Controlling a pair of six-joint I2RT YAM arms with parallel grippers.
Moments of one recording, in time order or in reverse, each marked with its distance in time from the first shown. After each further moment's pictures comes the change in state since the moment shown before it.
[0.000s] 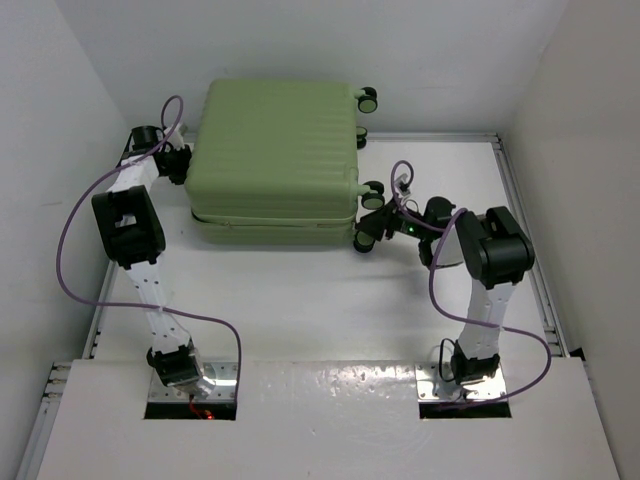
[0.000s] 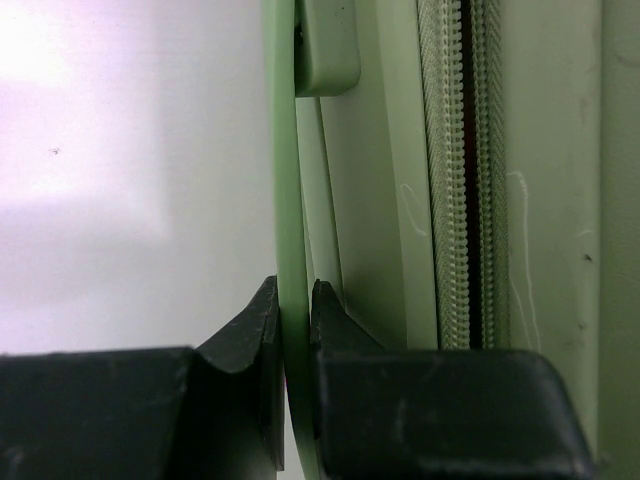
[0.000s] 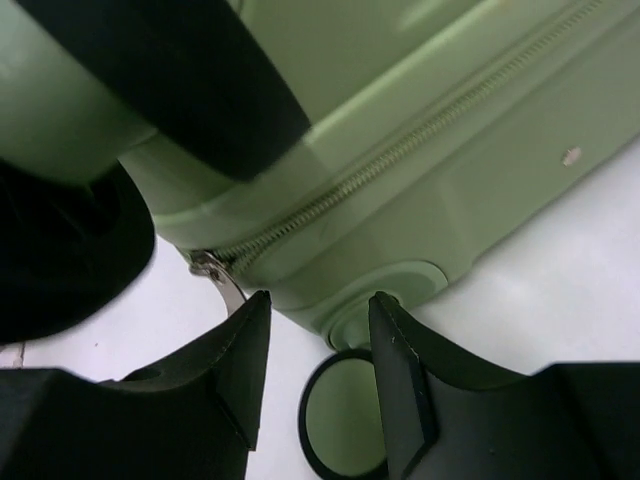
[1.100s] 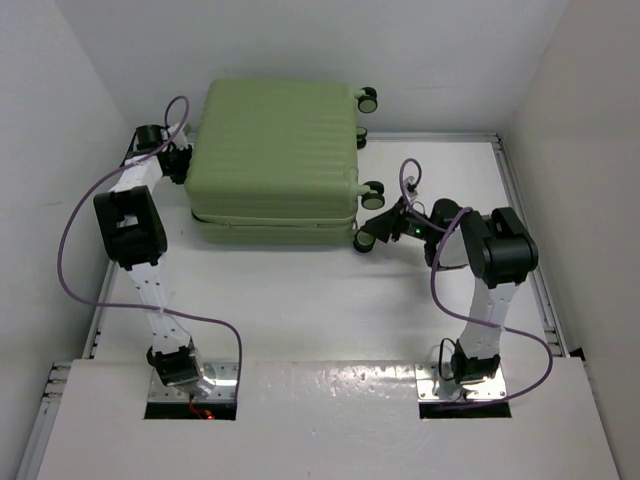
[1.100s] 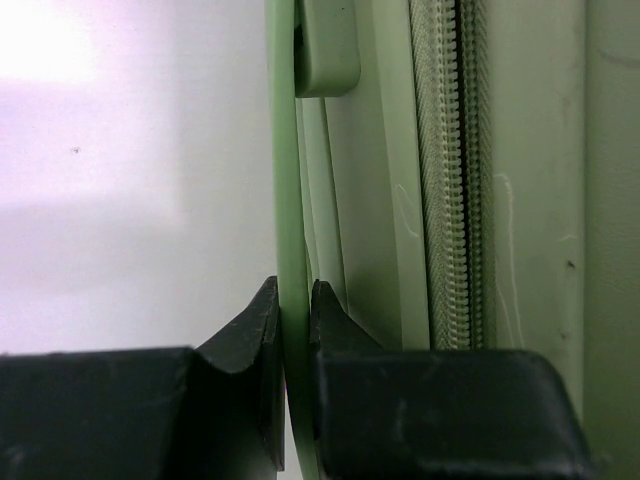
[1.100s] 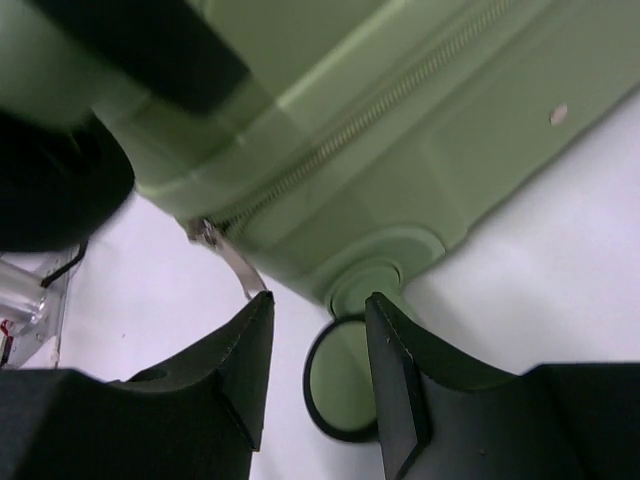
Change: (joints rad) left arm -0.031 -0.028 -0.035 0.024 -0.077 0.013; right arm -0.053 -0.002 -0.033 0.002 -0.047 0.060
